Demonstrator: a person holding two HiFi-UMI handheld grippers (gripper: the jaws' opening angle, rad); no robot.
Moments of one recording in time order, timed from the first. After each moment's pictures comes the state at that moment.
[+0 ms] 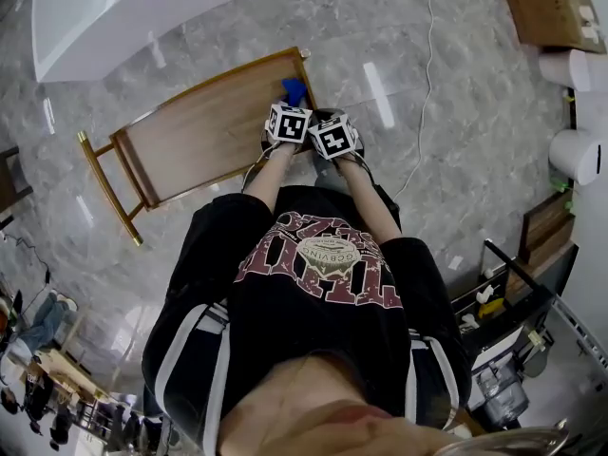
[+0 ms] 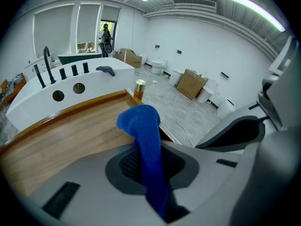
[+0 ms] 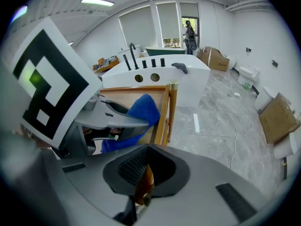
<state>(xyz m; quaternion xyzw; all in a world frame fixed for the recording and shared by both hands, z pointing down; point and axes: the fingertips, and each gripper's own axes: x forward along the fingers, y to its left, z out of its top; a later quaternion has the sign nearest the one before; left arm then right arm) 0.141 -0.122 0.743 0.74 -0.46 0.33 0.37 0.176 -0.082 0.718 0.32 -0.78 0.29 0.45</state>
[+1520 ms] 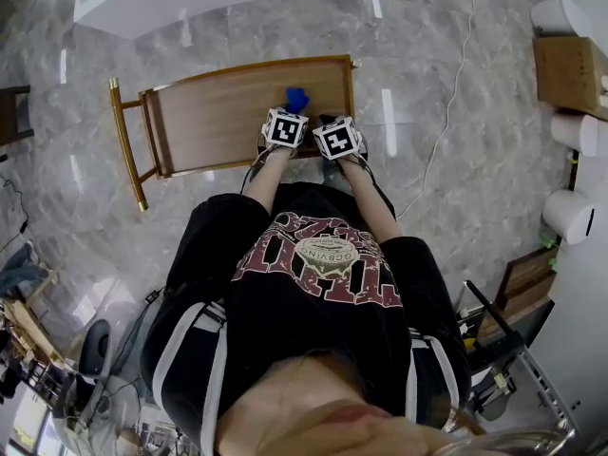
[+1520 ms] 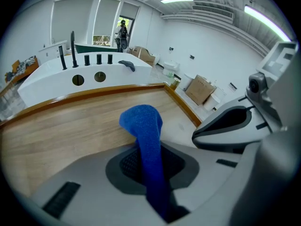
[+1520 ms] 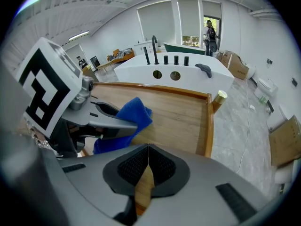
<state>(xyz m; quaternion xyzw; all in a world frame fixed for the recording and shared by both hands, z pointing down) 0.033 -0.082 0.752 0.70 -0.49 0.30 0.43 0.086 -0.073 0.724 0.25 -0.81 0.25 0.47</state>
